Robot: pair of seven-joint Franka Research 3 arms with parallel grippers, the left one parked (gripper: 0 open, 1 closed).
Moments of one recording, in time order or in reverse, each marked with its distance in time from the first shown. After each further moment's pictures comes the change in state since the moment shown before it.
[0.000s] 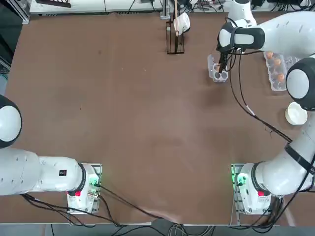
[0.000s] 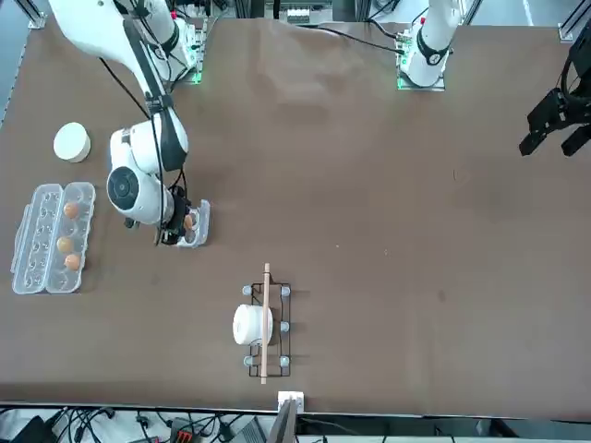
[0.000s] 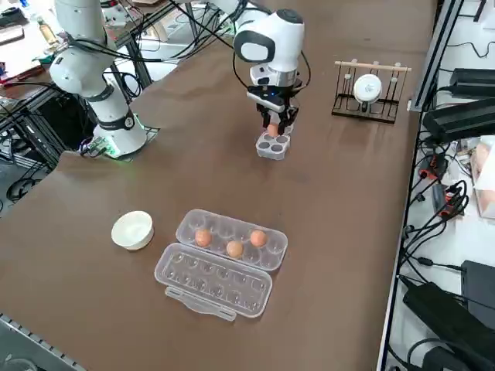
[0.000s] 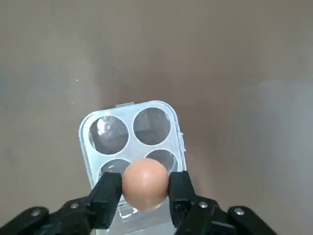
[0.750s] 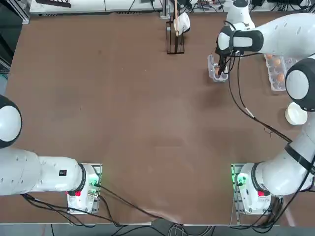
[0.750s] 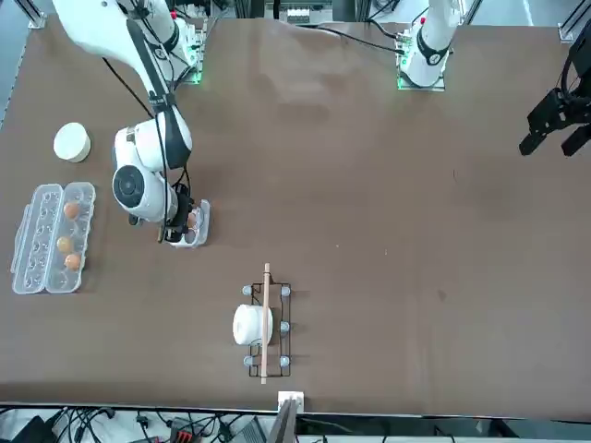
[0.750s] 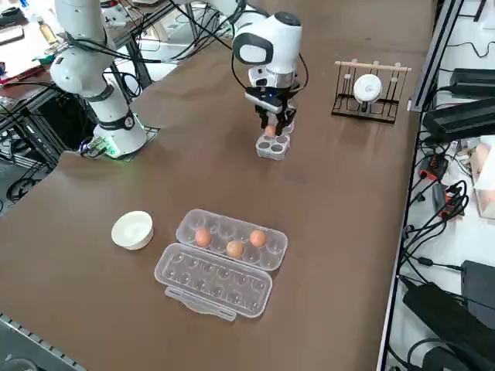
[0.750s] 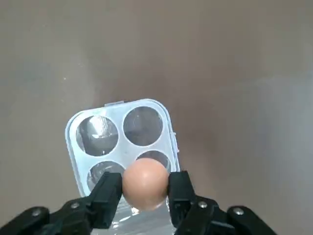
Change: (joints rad) arm 0.009 -0.001 -0.003 -0.032 0.000 0.028 0.011
